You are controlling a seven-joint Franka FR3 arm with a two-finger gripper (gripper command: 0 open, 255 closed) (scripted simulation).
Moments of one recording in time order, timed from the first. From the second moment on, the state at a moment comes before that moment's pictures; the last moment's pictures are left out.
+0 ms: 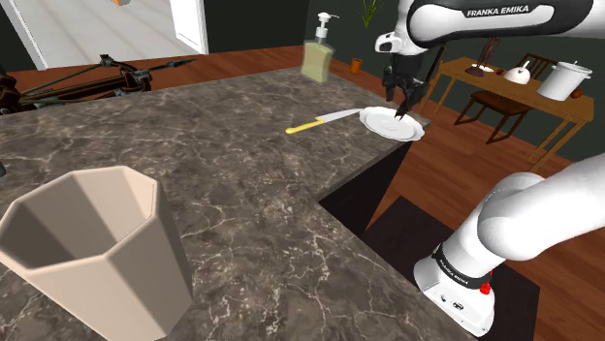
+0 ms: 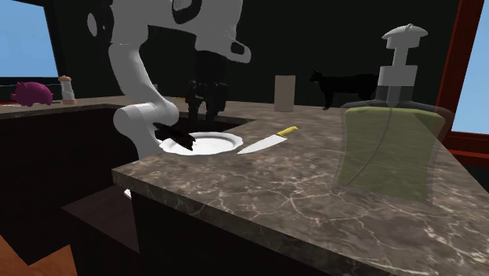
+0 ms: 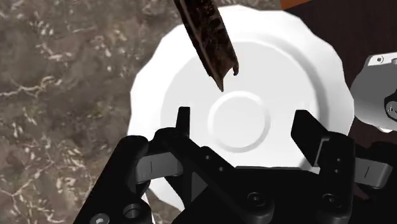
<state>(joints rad) -0.02 -0.45 -0.16 -2.26 -0.32 1.73 -1.32</state>
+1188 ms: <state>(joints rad) -0.07 -0.09 0.05 -2.03 -0.76 1.22 -0.98</state>
